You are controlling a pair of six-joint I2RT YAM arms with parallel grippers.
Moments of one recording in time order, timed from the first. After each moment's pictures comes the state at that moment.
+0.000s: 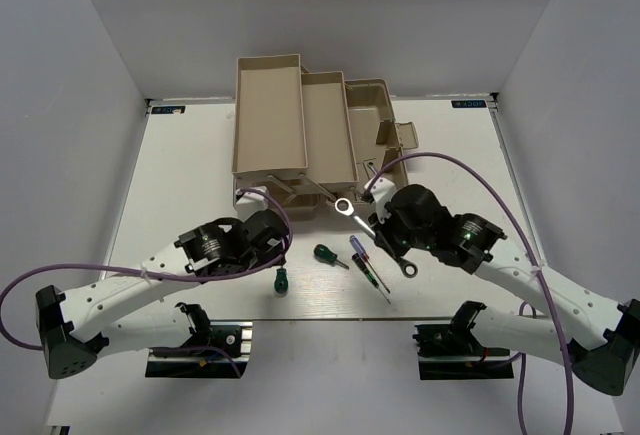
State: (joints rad) left arm -1.04 1.00 0.94 -0.95 -0.45 -0.98; right arm 0.91 0.97 0.93 -0.74 0.03 0.01
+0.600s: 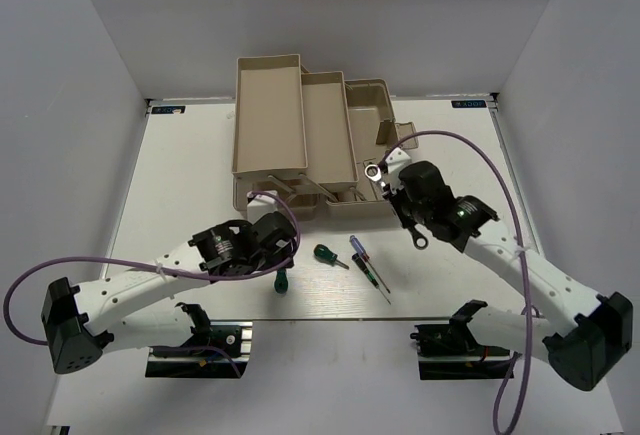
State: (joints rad) left arm -1.04 1.06 0.89 -0.86 -0.42 -0.93; right arm 0.70 1.05 0.93 -0.64 0.20 -0.06
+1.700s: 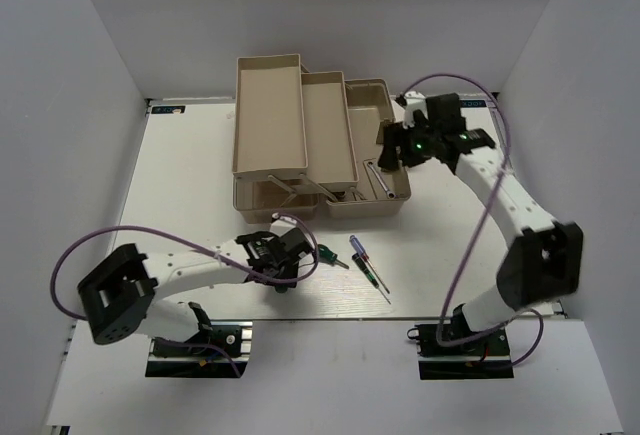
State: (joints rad) left arm -1.03 1.31 0.69 -0.62 -0.33 -0.83; right arm 0.31 1.56 1.37 -0.58 -0.34 -0.02
